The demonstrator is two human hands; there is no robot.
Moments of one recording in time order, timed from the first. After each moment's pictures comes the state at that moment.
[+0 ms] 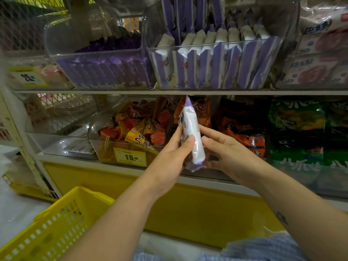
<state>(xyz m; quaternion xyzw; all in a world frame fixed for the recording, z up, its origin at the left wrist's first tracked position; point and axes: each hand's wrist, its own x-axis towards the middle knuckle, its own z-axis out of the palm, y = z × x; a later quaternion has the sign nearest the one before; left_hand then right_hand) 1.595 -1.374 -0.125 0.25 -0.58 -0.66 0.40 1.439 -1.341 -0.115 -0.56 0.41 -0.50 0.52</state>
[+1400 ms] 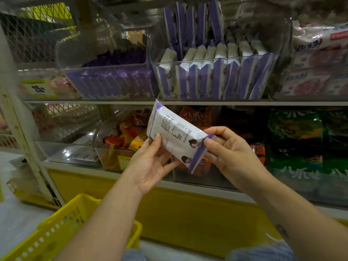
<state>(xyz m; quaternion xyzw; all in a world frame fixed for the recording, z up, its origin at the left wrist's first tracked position) 1.633 -1.400 -0.120 0.22 -0.36 -0.76 0.49 1.452 -1.325 -0.097 -0.51 0.34 -0.63 0.48</state>
